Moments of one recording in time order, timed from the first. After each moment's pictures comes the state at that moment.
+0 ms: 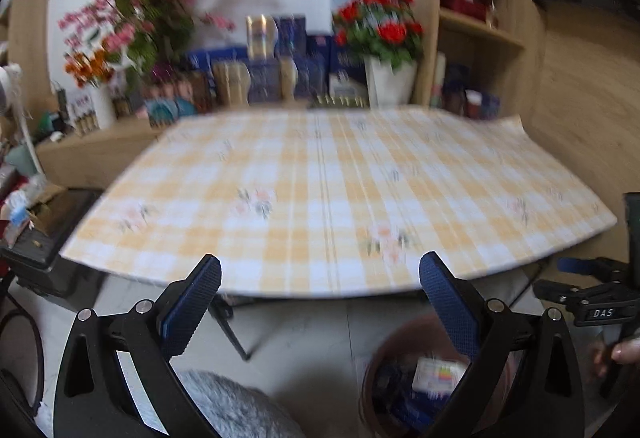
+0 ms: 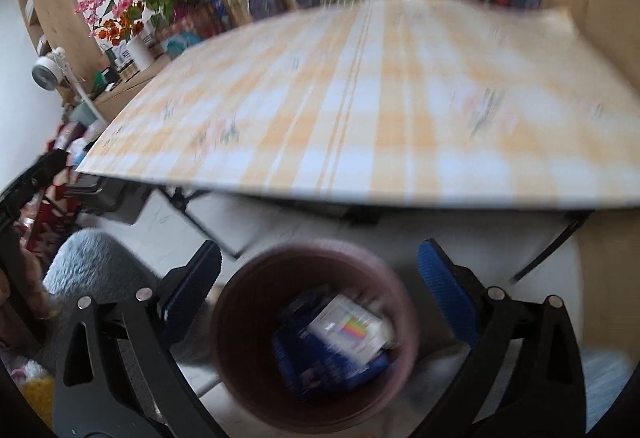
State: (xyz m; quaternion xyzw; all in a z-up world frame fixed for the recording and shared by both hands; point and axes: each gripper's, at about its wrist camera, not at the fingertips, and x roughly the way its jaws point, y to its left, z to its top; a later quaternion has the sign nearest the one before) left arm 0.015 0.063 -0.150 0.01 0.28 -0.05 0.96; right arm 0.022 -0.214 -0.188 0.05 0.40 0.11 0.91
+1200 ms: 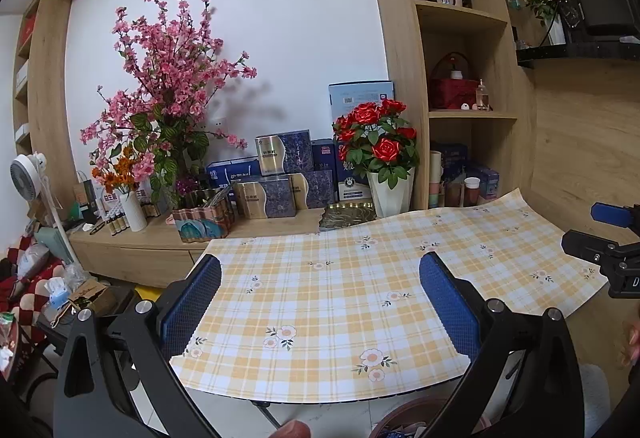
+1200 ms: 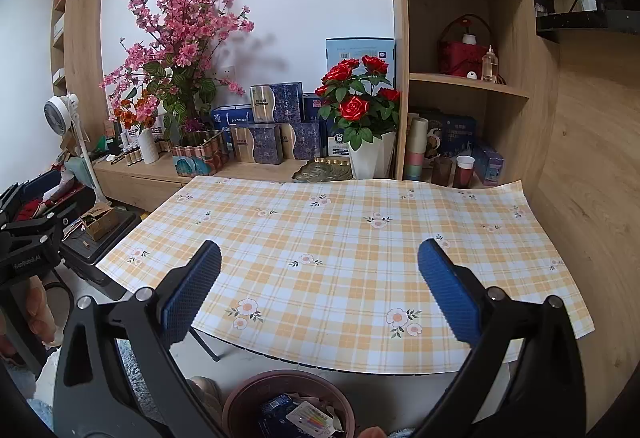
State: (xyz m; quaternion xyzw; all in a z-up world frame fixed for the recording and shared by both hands) left arm -0.012 0.015 0.031 0.06 0.15 -0.02 0.99; right arm -0.005 -0.221 0.031 0.01 0.23 0.08 0.97
